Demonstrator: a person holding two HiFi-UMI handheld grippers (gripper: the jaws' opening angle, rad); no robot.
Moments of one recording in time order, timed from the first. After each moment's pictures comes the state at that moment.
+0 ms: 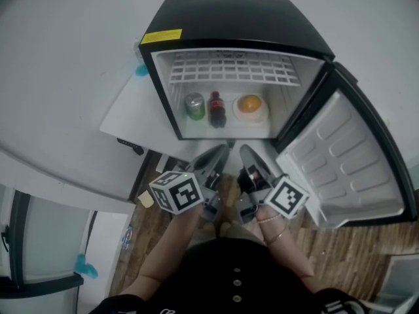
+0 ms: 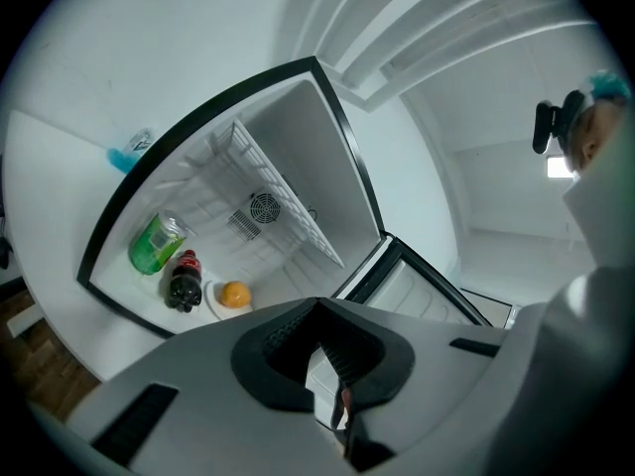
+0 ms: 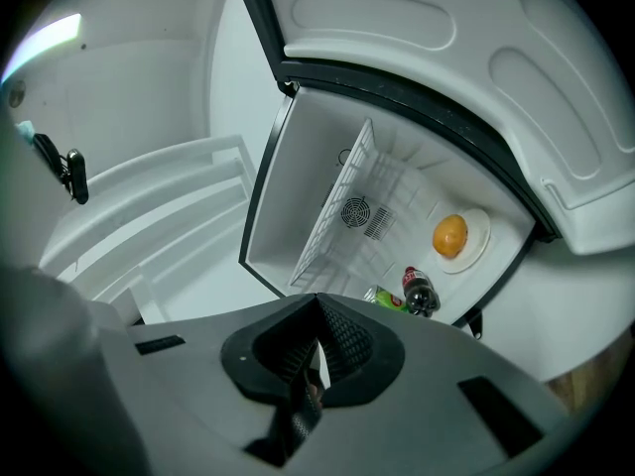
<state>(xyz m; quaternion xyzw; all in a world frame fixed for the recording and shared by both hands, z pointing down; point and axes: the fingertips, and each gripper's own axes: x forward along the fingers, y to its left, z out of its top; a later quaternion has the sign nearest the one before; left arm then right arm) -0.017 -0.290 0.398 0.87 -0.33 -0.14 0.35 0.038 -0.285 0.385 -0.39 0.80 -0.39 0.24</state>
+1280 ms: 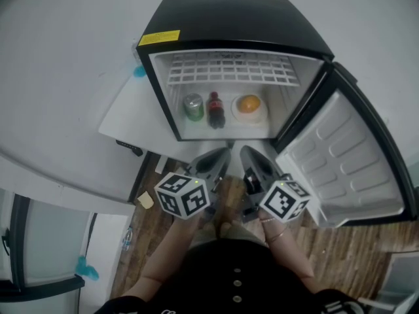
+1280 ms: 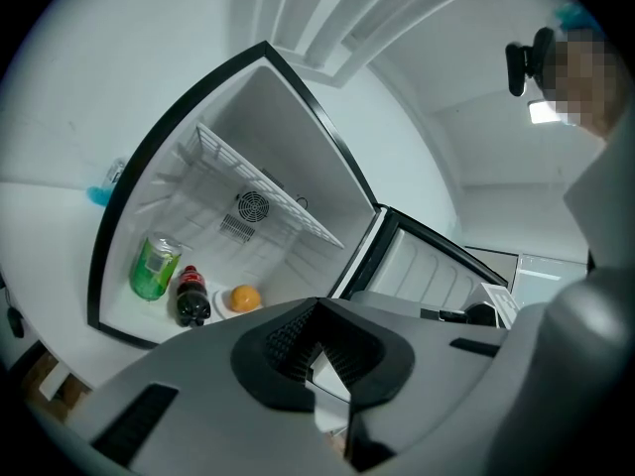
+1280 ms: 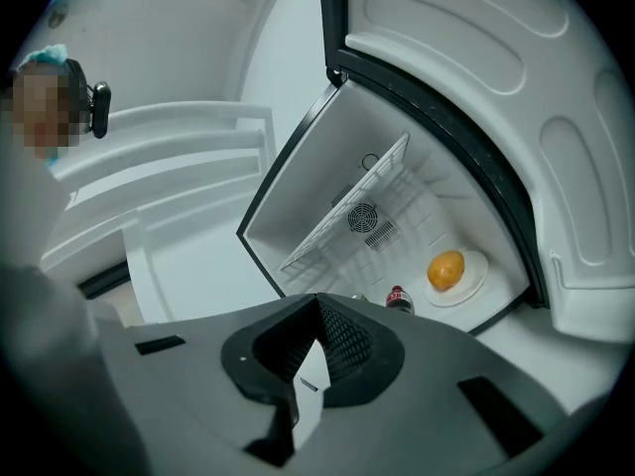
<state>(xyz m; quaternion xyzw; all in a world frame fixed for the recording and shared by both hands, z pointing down) -0.009 -0.289 0.406 0.90 -0.35 -0.06 0.27 0.041 -0.285 0.390 -0.44 0.84 -0.29 0.14</state>
